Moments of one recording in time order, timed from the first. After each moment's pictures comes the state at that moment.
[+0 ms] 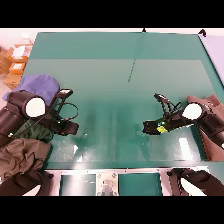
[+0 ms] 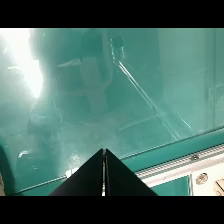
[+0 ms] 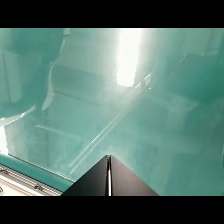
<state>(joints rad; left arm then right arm) -0.46 -0.94 0.88 1.40 -1.40 -1.76 0.23 -0.95 0.66 -1.11 1.18 1.63</state>
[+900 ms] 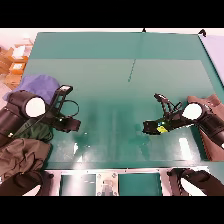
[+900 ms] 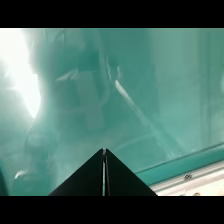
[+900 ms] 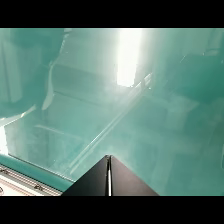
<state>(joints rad) -0.46 -0.94 0.88 1.39 -1.31 -1.76 0.23 -0.95 0.66 -1.11 1.18 1.63</state>
